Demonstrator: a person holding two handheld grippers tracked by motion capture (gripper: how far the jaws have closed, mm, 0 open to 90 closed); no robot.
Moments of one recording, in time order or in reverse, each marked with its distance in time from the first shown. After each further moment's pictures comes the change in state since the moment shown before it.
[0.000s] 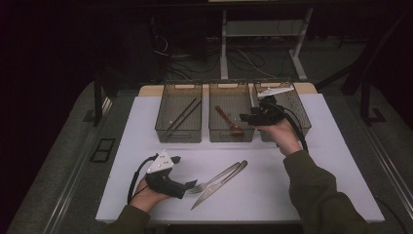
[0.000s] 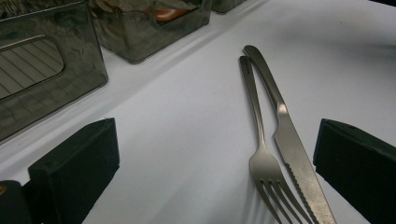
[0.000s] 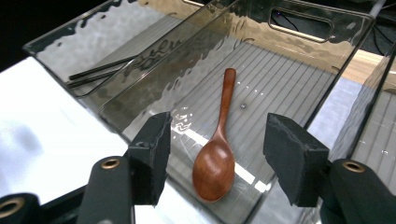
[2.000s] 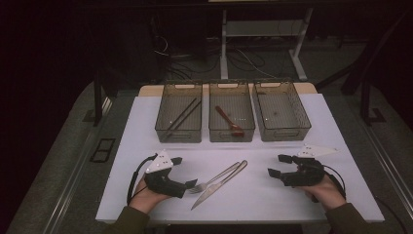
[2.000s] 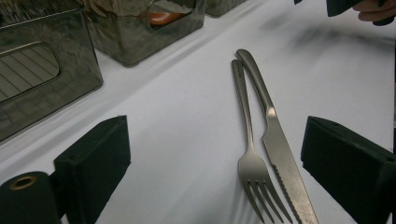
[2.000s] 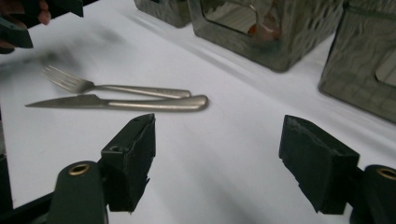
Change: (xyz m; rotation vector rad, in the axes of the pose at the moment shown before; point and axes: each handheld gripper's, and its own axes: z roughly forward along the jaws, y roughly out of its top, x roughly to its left) left arm -0.005 0.006 -0.006 0.009 -0.014 -0.004; right arm 0.004 -0.156 -0.084 -0.053 0.159 -0.072
